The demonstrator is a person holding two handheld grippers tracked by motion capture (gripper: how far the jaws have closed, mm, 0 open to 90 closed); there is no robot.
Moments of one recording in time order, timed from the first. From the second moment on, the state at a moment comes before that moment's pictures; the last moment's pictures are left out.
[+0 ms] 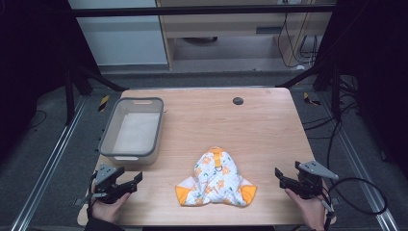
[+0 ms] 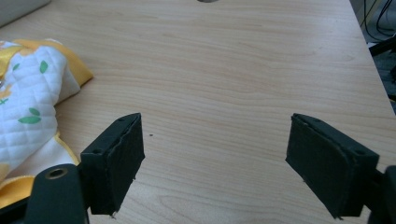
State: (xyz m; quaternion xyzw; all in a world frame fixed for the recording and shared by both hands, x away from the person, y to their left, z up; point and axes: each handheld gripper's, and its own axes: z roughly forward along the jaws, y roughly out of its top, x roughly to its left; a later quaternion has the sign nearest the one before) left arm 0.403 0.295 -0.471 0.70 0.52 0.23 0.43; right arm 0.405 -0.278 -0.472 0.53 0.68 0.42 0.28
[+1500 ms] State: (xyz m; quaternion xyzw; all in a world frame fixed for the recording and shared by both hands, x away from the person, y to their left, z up) left arm 0.423 0.227 -0.415 0.73 0.42 0.23 0.49; right arm 0.431 -0.240 -0.421 0.45 0.72 0.47 0.25
